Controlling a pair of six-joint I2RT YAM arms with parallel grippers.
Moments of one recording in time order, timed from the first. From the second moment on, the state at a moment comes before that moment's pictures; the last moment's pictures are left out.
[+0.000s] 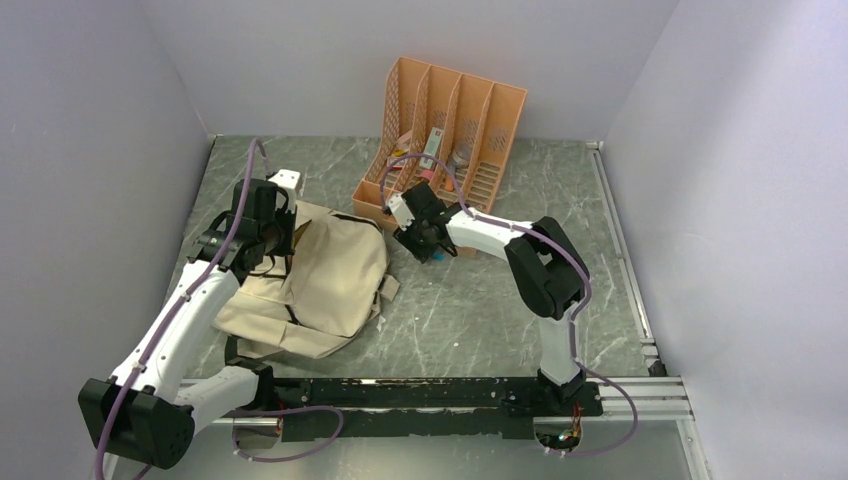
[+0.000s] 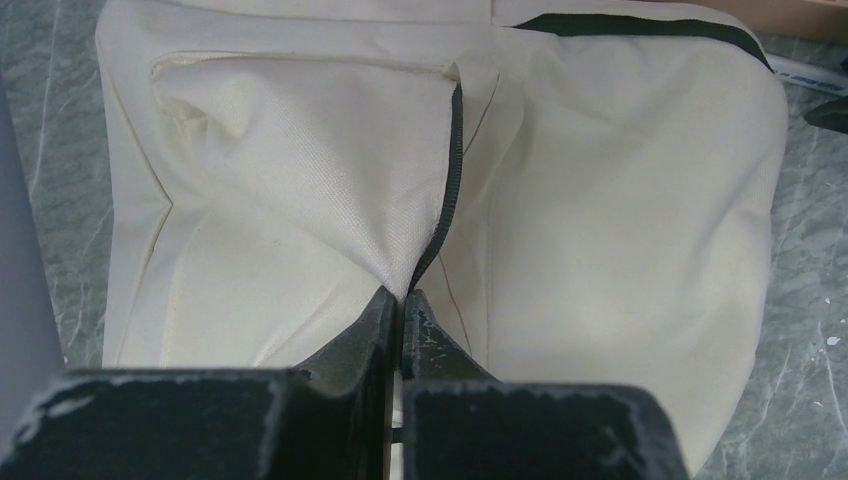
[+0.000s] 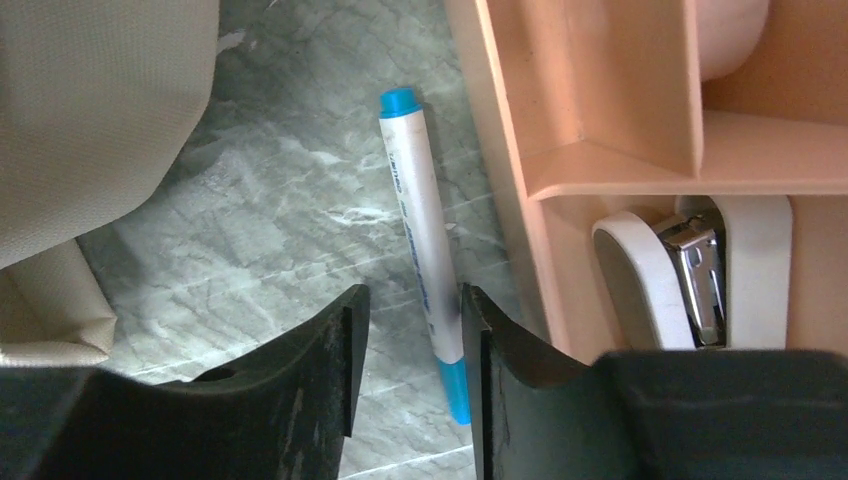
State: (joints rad) left arm -0.27 1.06 0.99 -0.68 -0.13 -0.02; right arm 0.68 2.00 1.35 -0.37 -0.02 -0.27
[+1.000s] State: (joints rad) left arm -0.27 1.08 0.99 -0.67 -0.13 -0.02; right arm 0.67 1.97 1.30 -0.44 -0.12 -0.18
